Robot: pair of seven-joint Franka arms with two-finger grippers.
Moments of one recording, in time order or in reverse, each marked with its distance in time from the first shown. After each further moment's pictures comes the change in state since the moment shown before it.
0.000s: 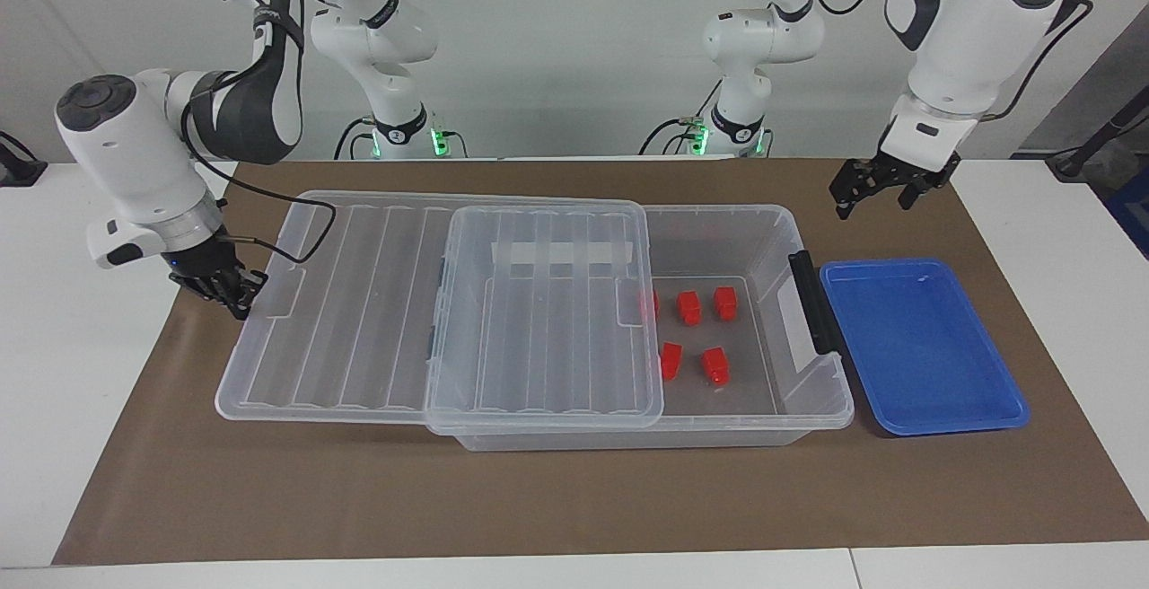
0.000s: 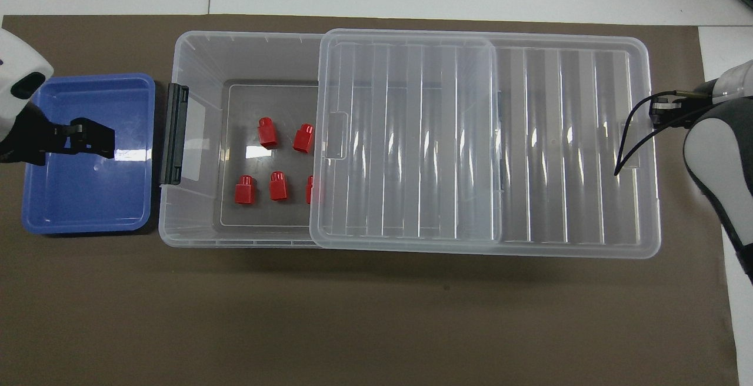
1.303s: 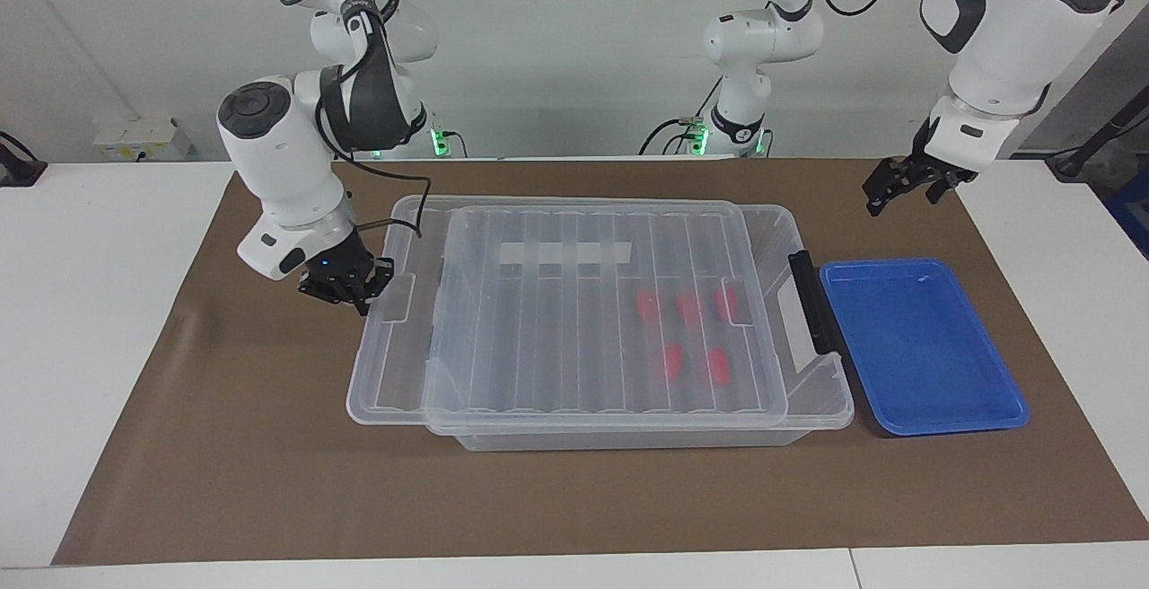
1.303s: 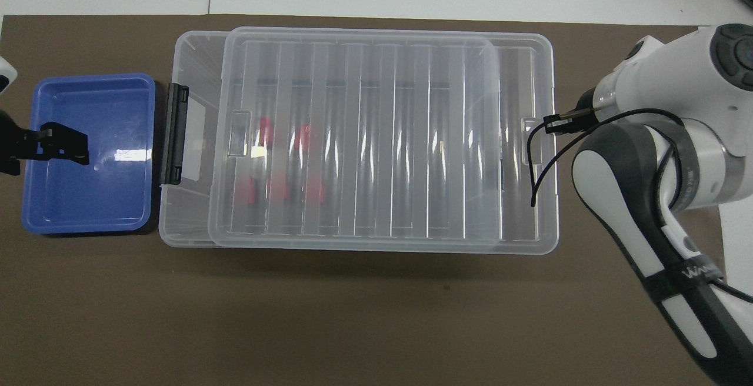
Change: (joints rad) left arm 0.046 -0.012 0.004 0.000 -0.001 -0.051 0.019; right arm 0.034 0.000 0.245 -0.018 0.000 -0.013 -0.086
